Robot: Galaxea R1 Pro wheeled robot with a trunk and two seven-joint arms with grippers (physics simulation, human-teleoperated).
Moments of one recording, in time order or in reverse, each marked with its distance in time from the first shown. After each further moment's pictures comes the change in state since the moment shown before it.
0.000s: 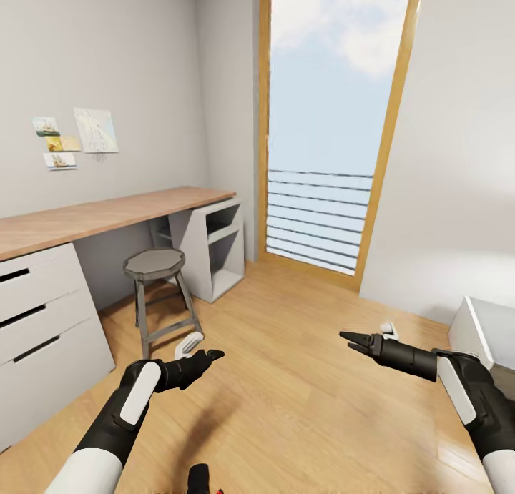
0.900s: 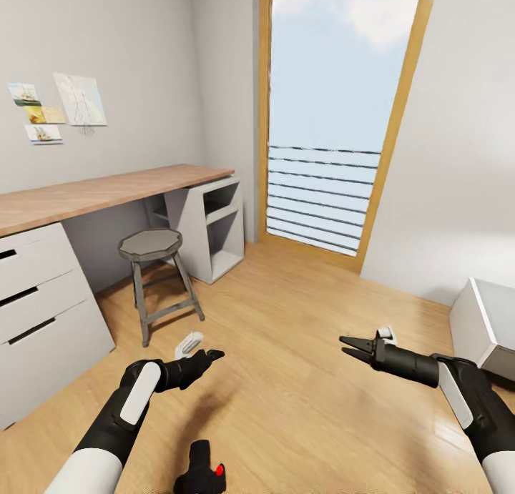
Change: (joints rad) left arm 0.000 0.000 0.000 0.000 0.000 0.000 0.000; right arm 0.000 -0.004 0.012 0.057 0.051 0.006 0.213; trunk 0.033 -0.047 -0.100
